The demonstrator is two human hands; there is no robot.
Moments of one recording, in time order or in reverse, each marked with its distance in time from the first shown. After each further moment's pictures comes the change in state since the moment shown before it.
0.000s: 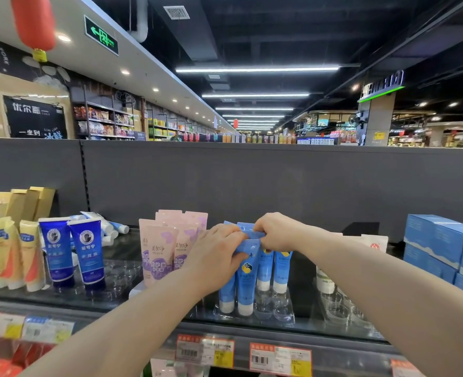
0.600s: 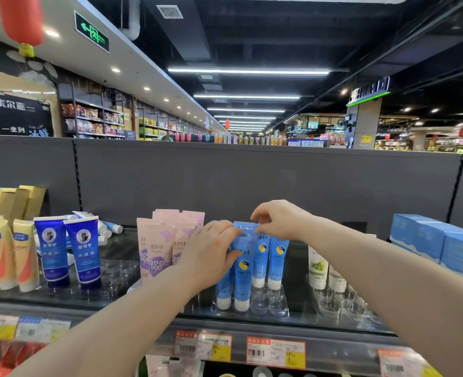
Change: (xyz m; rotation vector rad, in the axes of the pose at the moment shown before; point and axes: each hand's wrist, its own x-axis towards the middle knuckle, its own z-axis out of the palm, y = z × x) left_hand -0.003 -0.004 -0.007 0.015 -0.004 0.002; right_hand -0.020 -0.001 -0.022 -0.050 0.171 -0.072
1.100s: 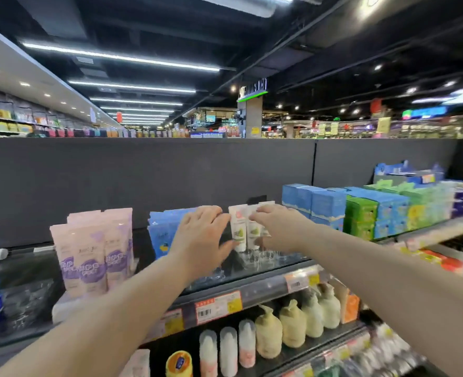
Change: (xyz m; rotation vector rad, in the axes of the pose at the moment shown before) left_hand -0.008 0.071 -0.010 -0.090 -0.062 0.331; right_hand -0.151 -0.005 -0.011 -0.406 -0.043 0.374
